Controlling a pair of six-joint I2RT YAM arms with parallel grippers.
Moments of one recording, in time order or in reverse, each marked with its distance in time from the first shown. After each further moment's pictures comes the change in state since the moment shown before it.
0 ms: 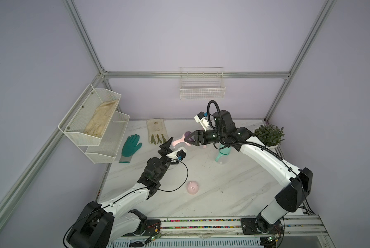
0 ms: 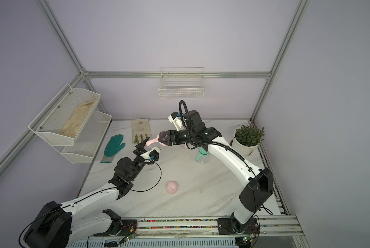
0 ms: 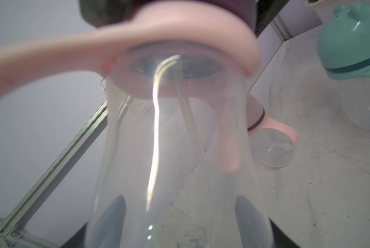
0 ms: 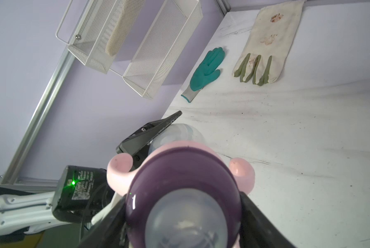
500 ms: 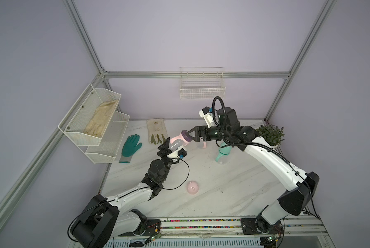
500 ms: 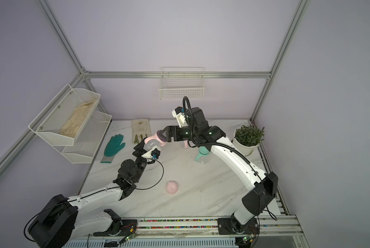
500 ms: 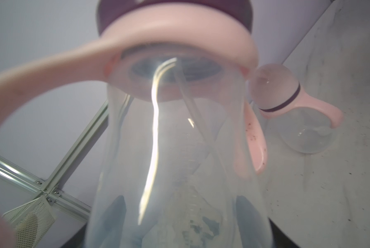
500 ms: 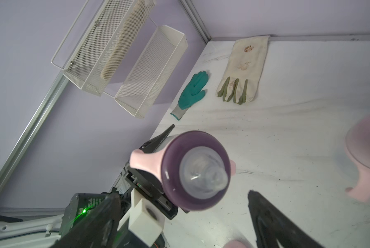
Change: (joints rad) left arm -0.051 -0.006 0.000 -0.092 -0.136 -0.062; right arm 0.001 -0.083 0.097 -0.130 0.175 -0.124
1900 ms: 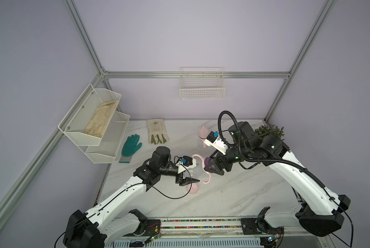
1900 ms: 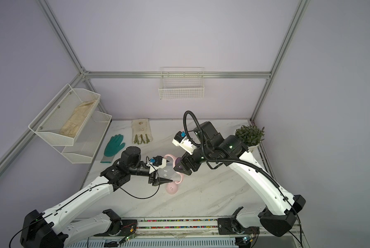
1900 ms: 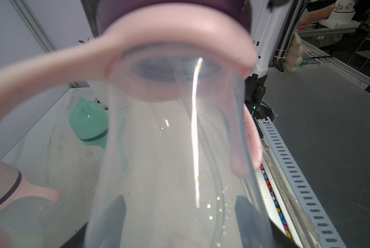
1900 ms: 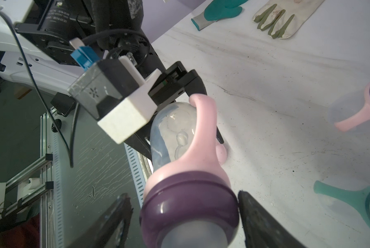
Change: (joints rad) left arm 0.001 -0.074 0.350 -0.914 1.125 -0.331; right arm 0.107 -0.217 -0.060 -0.536 -0.071 -0.475
